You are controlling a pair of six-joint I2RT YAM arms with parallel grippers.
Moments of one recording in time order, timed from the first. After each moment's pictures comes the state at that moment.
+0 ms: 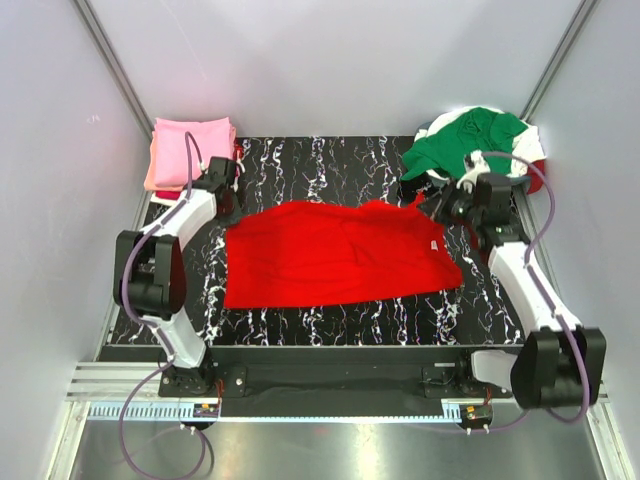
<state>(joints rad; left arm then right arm) -0.14 1.76 1.30 -0.60 -0.20 -0.45 0.04 1.24 0.94 -0.15 -0.42 0.47</state>
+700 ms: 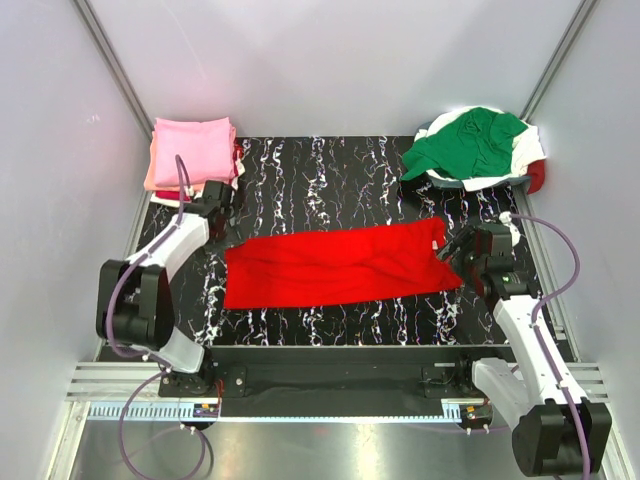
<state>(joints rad) -0.16 1.56 1.04 -0.67 -0.29 -0.53 0.04 0.86 0.63 -0.49 0.03 0.72</state>
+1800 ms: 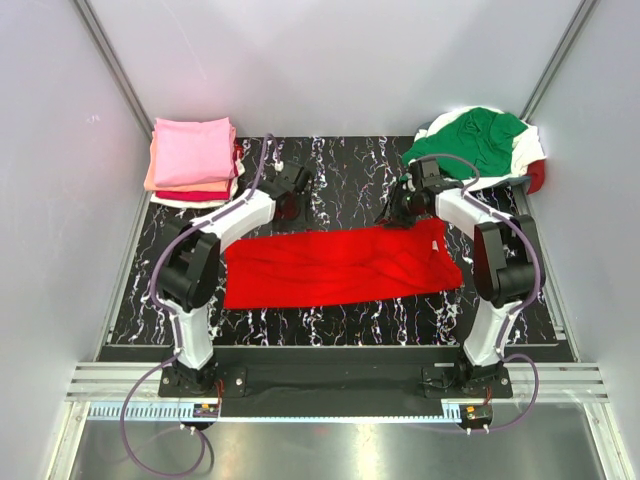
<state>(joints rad) -0.50 1.89 1.45 -0.62 -0.14 -0.52 0.23 1.85 1.28 -0.39 -0.34 0.57</state>
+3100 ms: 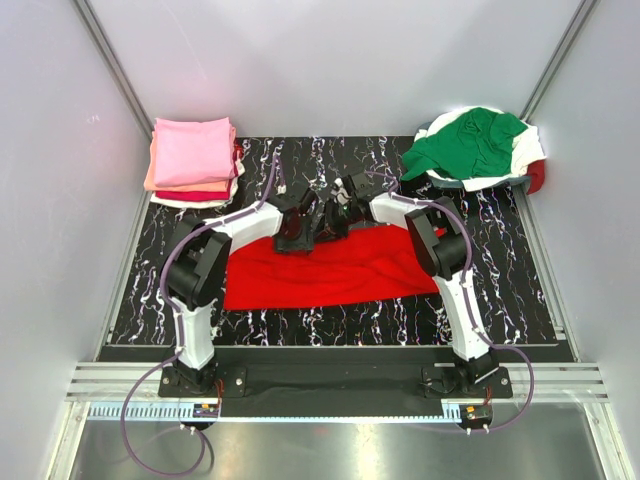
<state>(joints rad) -0.56 1.94 1.34 -0.63 -0.12 -0.59 0.50 2.33 1.64 -0.25 -0.71 0.78</state>
